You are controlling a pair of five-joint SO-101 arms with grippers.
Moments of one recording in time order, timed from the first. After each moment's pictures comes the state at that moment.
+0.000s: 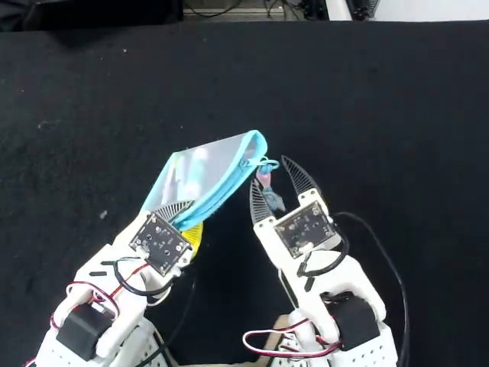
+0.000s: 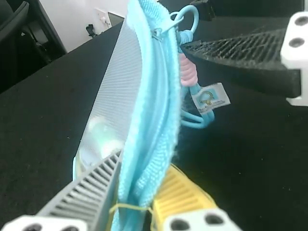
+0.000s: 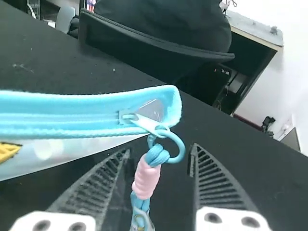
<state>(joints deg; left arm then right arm) 24.5 -101.6 76.2 60.7 -14.8 -21.6 -101.3 77.2 47.6 18.0</state>
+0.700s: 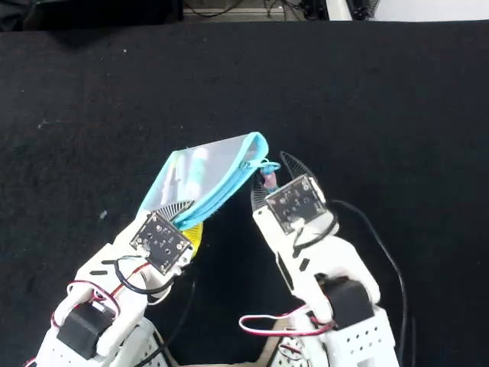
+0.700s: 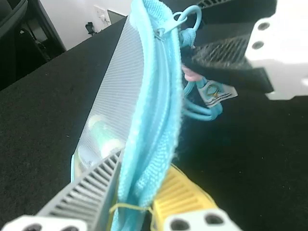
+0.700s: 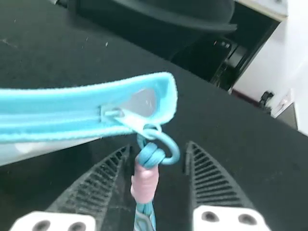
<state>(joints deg) 24.4 -101.6 76.3 60.7 -14.8 -19.3 -90.7 75.6 42.9 18.7</state>
